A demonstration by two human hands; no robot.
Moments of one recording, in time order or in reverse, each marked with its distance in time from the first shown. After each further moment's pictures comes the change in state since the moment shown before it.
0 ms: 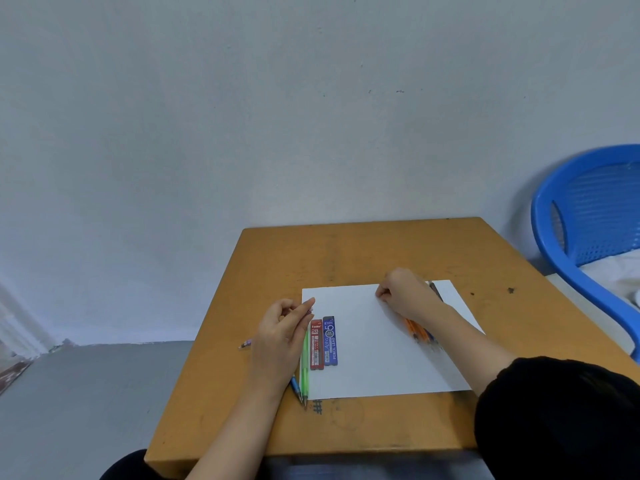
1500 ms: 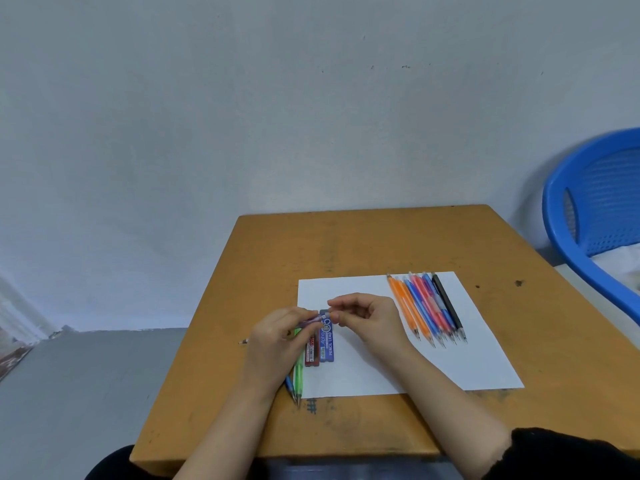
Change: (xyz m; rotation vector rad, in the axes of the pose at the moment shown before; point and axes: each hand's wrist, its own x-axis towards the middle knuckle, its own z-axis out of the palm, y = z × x) left_hand -0.003 0.003 0.001 -0.066 -0.108 -0.015; right_hand -0.063 -0.077 0.017 1.312 0.154 -0.030
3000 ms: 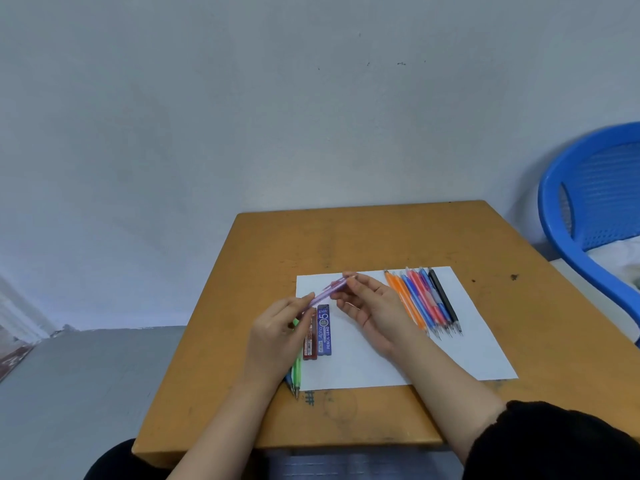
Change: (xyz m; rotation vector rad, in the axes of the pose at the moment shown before) left_hand 0.002 0.012 0.001 0.056 0.103 0.063; right_hand 0.010 -0.006 -0.007 0.809 0.045 0.293
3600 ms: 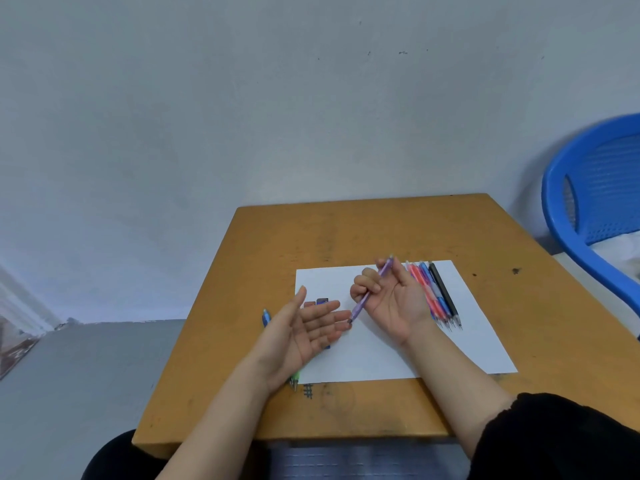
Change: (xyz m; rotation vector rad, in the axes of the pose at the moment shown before) left_hand 0.020 0.044 -0.010 -1.259 -0.367 -1.352; right_hand 0.008 -0.012 -0.018 0.573 -0.095 0.118
